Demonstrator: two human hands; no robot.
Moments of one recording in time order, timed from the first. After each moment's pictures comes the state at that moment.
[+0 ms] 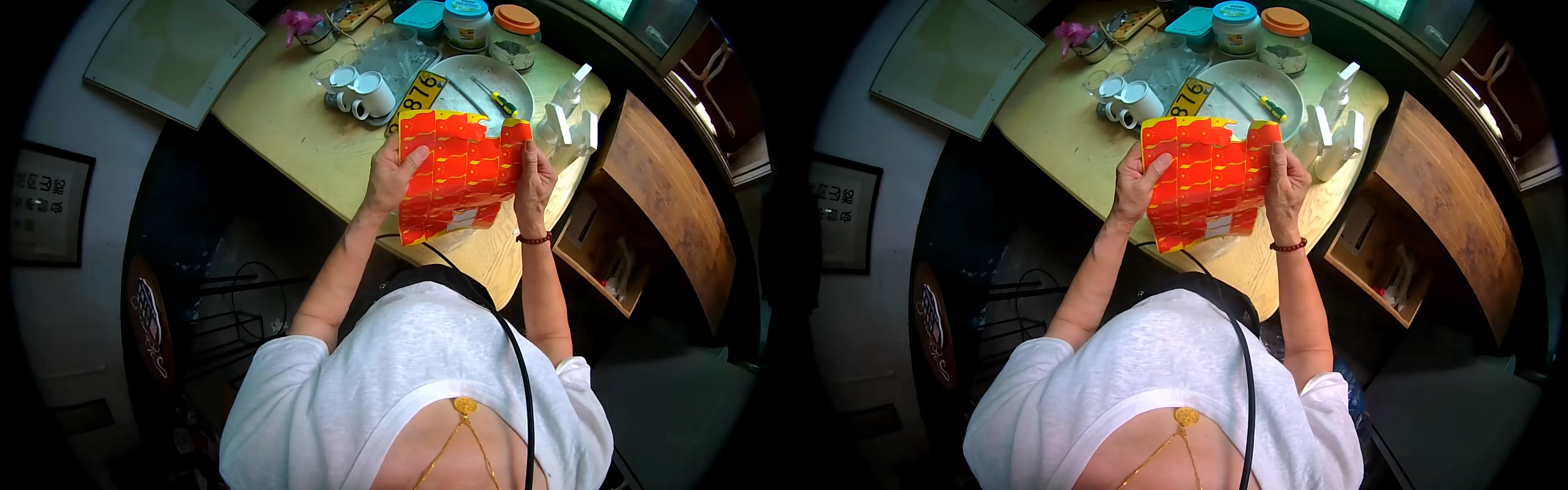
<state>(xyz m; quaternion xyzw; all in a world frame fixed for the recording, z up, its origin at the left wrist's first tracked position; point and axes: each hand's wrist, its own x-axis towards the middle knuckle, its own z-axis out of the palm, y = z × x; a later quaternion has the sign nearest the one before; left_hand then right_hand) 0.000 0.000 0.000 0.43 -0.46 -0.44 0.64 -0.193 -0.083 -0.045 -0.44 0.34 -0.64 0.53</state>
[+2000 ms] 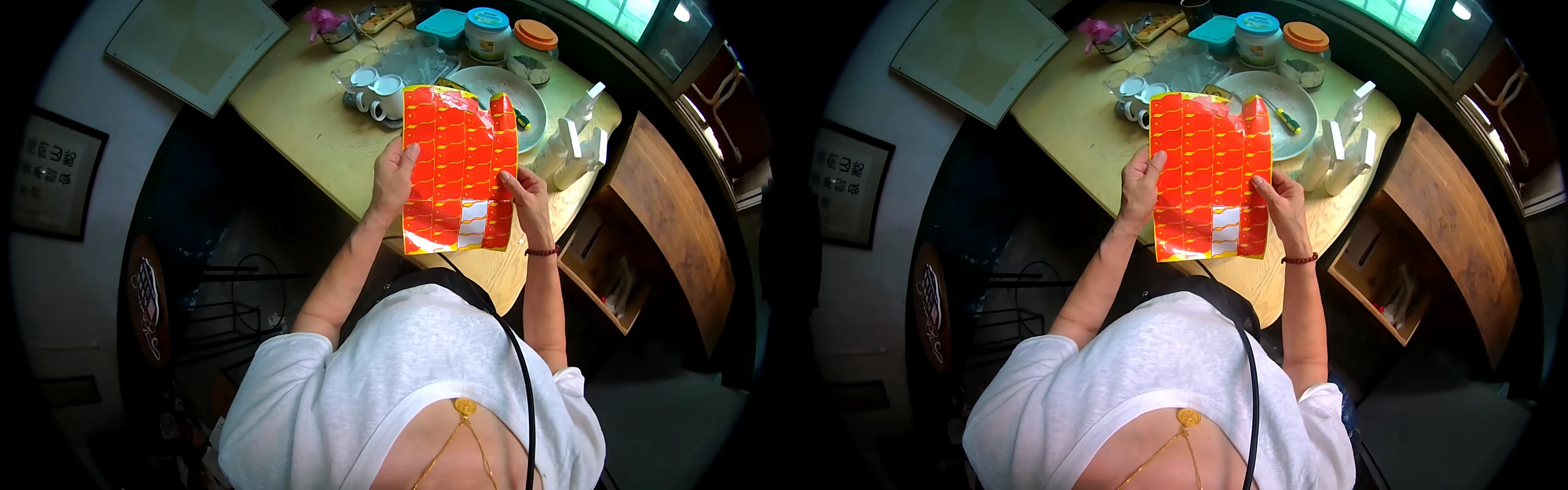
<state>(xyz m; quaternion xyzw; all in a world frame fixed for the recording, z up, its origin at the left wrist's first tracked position) 0.012 -0.001 -0.008 0.50 -0.42 -0.37 0.67 -0.199 -0.087 -0.047 -0.49 0.28 -0.41 0.72</state>
